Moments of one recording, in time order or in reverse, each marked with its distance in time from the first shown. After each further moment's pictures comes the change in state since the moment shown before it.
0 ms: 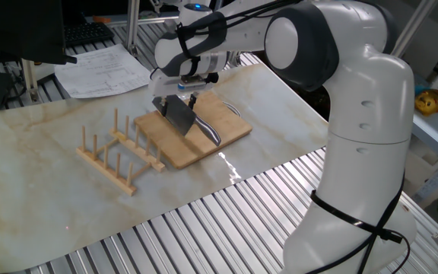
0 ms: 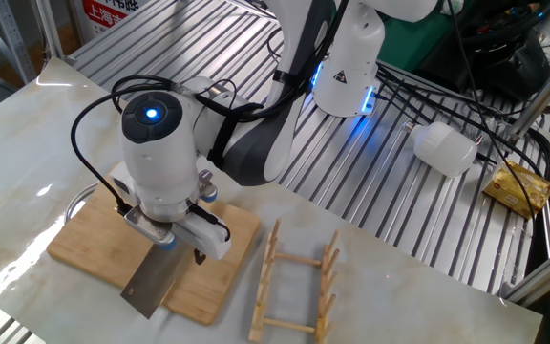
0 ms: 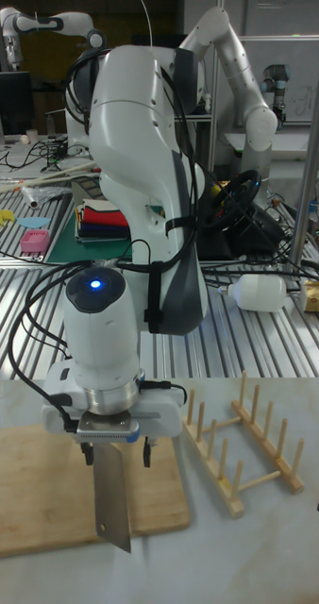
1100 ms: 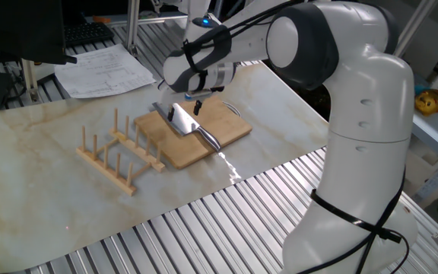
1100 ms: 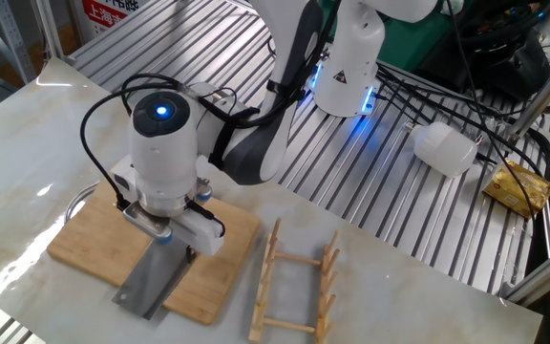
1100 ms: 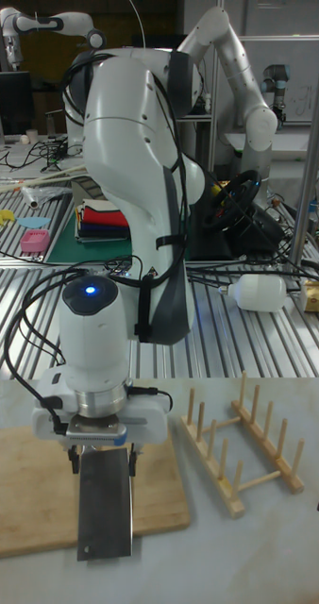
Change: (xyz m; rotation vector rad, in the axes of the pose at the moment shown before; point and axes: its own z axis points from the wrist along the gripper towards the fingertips) arm 0.004 -0.023 0.022 0.039 -0.079 -0.015
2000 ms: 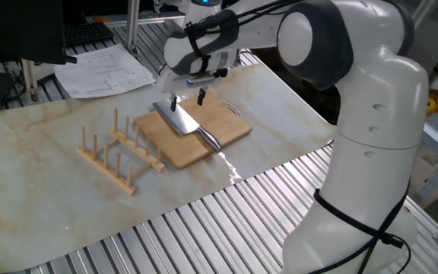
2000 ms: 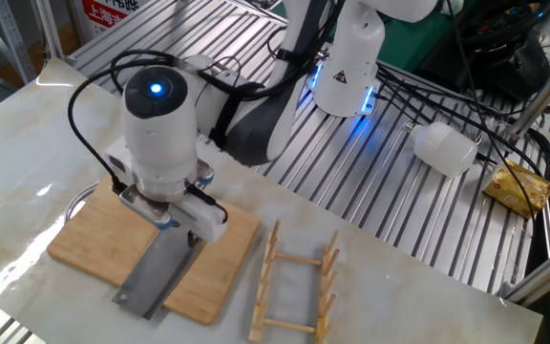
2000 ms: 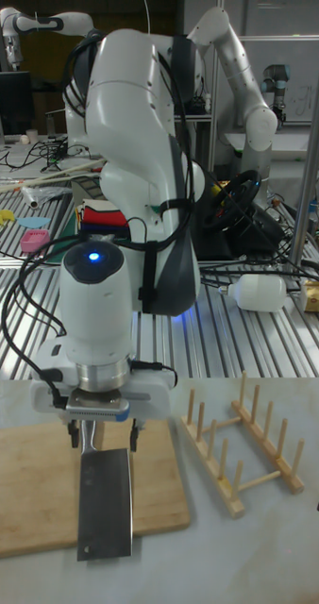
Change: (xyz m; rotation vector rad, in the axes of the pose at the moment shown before) arm 0.003 0.003 -0.050 0.020 0.058 0.011
